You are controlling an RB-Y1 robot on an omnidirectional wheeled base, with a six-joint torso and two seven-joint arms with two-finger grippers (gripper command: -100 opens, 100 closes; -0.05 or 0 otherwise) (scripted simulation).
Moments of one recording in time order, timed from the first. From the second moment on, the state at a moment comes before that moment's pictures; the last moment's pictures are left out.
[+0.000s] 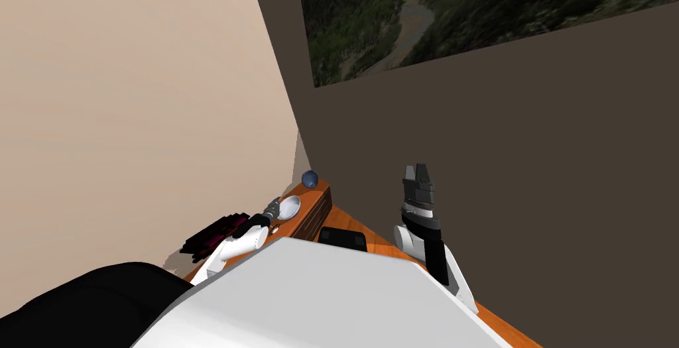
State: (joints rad) left arm 0.59 0.22 0.33 -1.94 0.26 0.54 -0.02; right arm 0.47 -0.01 -0.03 -2.24 0.08 -0.61 0.17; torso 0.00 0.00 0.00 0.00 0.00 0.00
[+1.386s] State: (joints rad) left arm 0.63 0.15 0.44 -1.82 0.33 0.95 -0.04; right arm 0.47 -0.01 -0.03 -2.24 0.08 -0.61 0.17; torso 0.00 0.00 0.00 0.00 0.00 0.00
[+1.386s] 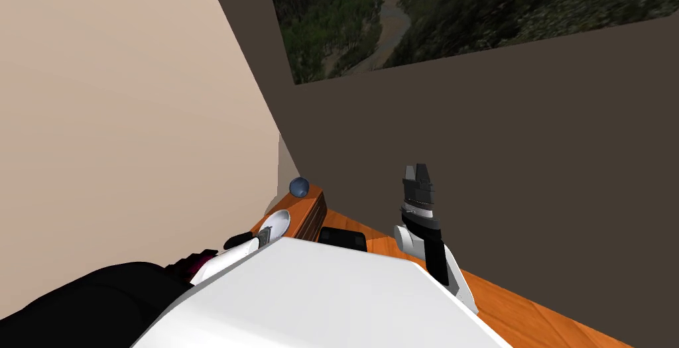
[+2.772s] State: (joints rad) left arm 0.60 0.13 0.45 -1.70 0.33 1.01 -0.04; right arm 0.47 -0.01 -0.03 -2.24 0.08 -0.61 0.17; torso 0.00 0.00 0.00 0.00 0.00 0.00
